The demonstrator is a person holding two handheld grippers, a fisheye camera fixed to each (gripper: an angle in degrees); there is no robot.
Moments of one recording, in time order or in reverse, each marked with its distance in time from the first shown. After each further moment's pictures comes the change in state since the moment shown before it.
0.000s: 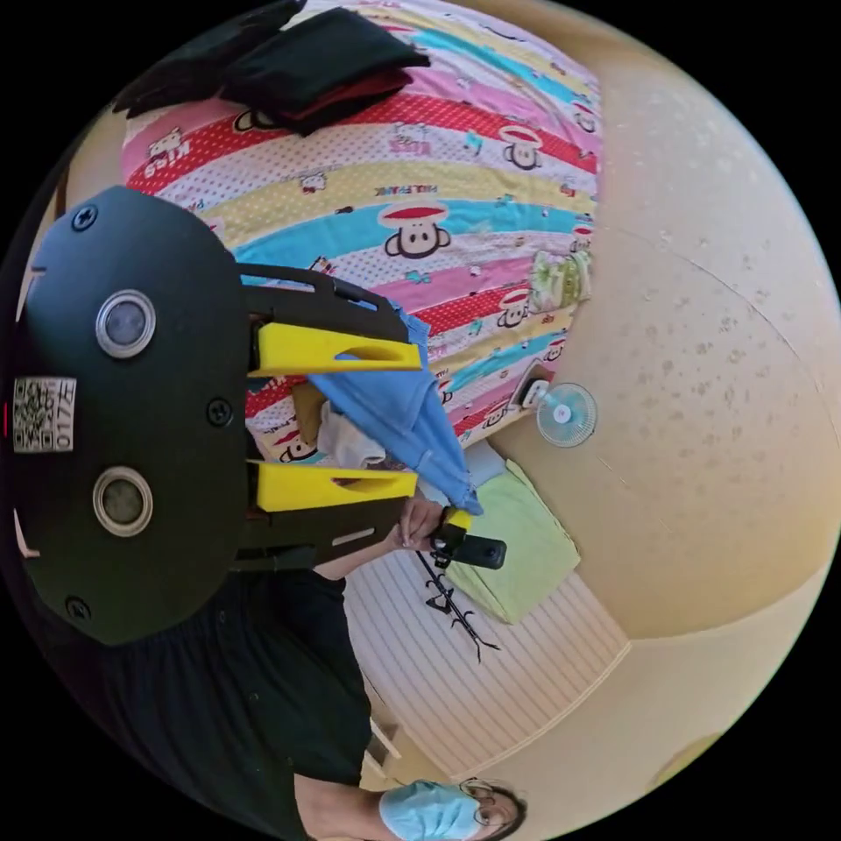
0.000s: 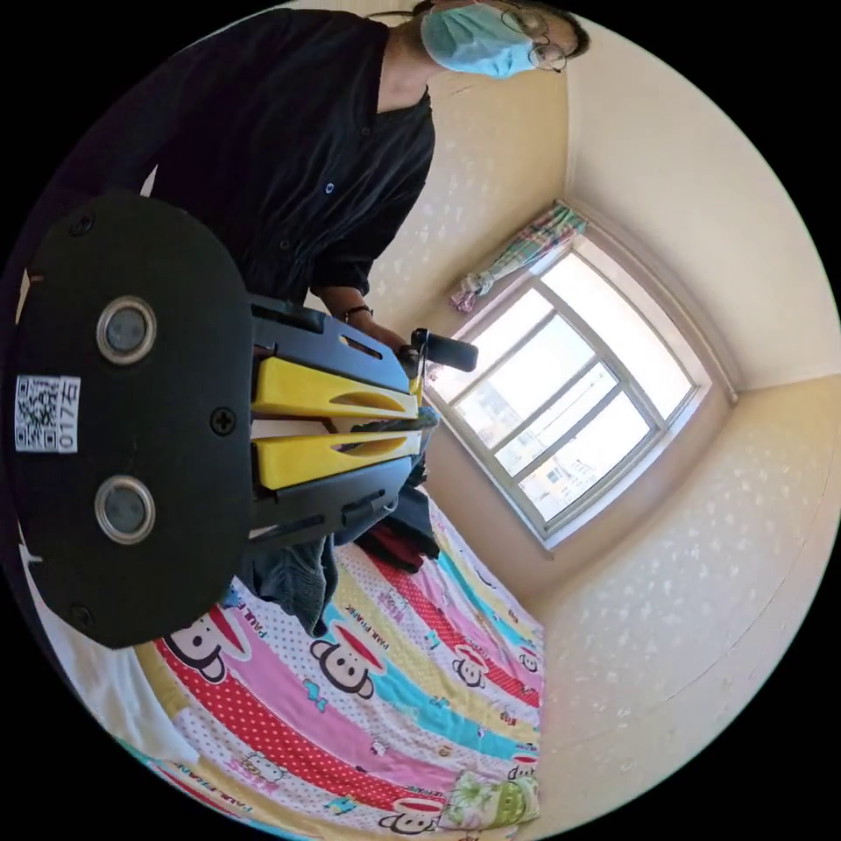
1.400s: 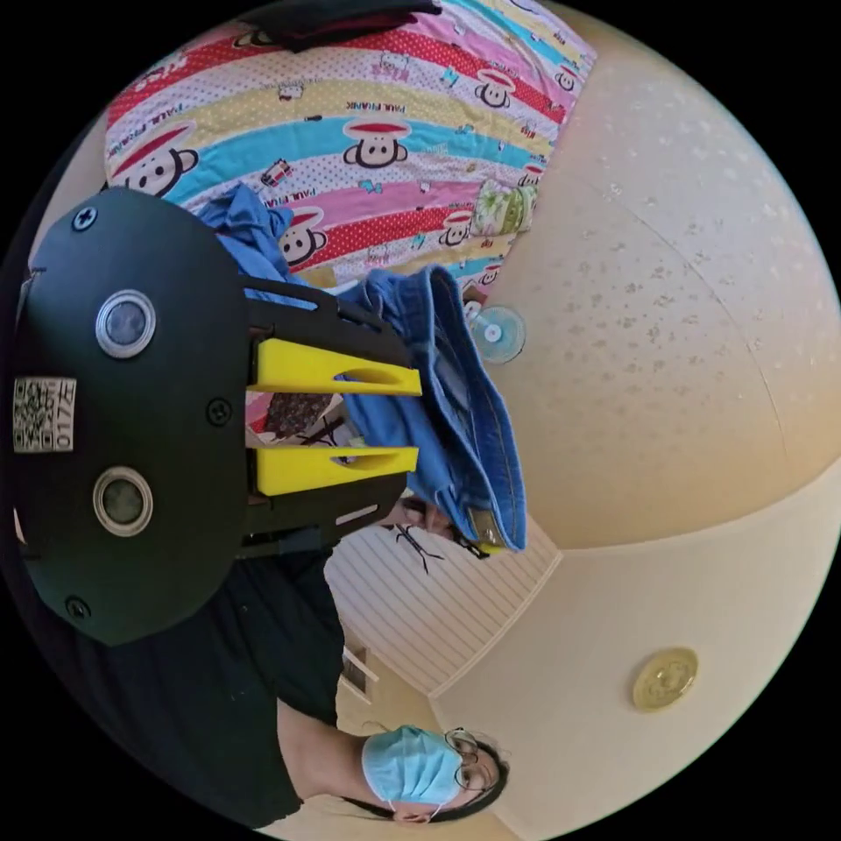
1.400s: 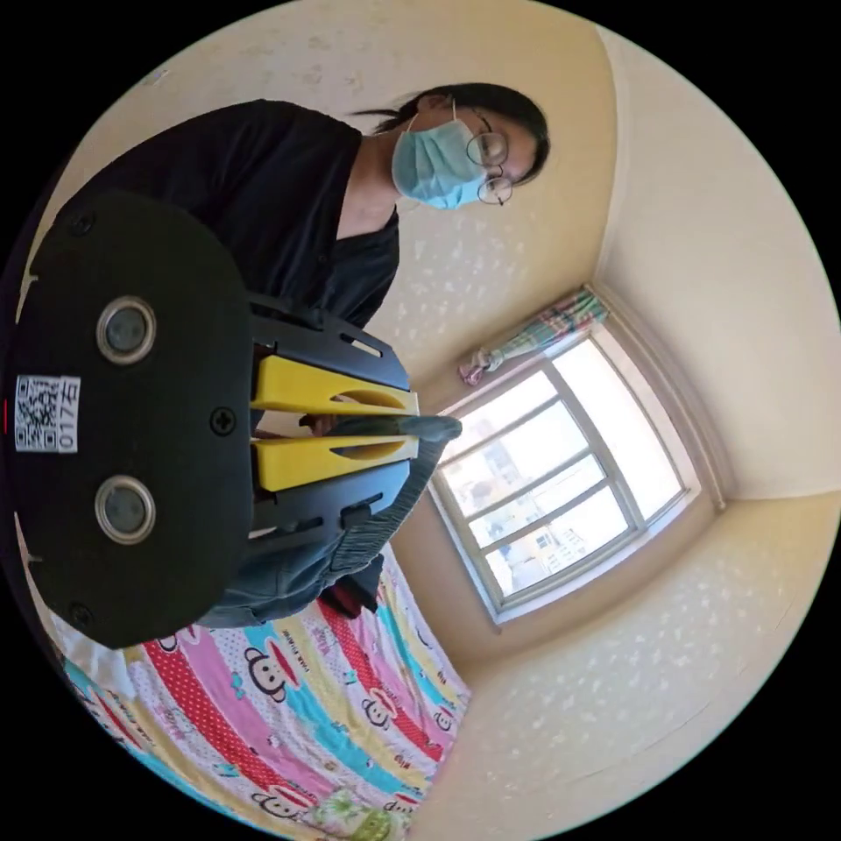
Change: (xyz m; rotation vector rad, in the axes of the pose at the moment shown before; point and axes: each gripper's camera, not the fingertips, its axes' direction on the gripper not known) left arm 0.257 0.081 0.190 0.284 0.241 -0.096; right arm -0.172 -0.023 0.123 -0.008 -0.211 -0.254
